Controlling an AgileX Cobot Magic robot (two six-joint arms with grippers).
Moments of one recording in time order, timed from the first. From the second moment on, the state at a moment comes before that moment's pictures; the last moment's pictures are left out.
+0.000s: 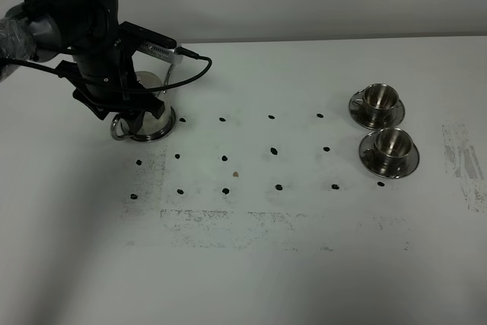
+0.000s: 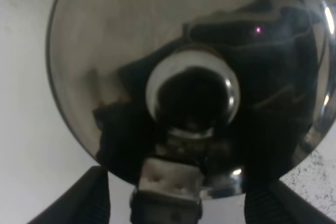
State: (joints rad) left arm -0.25 2.24 -1.82 0.12 1.04 0.17; right arm 0.05 -0.01 -0.49 0.28 1.09 -0.27
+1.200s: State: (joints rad) left arm -0.25 2.22 -1.82 0.12 1.09 0.14; right arm 0.05 -0.01 -0.49 0.28 1.09 -0.27
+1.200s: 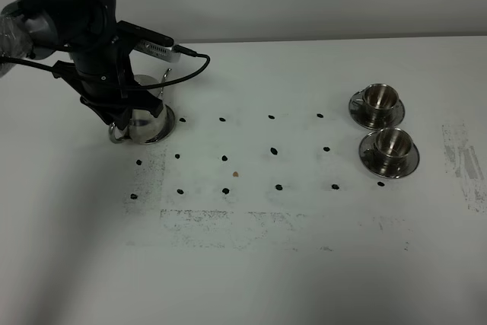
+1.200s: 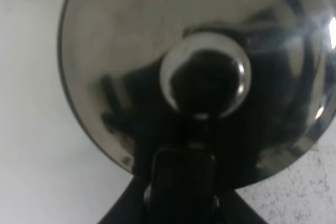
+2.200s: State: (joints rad) left arm -0.26 2.22 -1.87 0.13 1.08 0.25; right arm 0.05 -0.01 -0.49 0.28 1.09 -0.27
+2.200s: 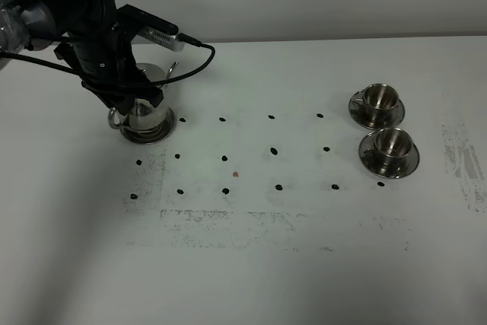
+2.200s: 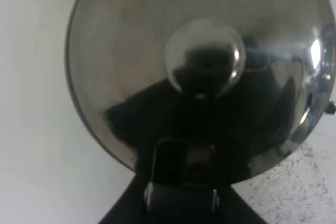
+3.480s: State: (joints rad) left arm -0.37 2.22 -2.00 -0.05 0.92 1.19; right arm 0.05 -0.01 -0.49 0.28 1.09 -0.27
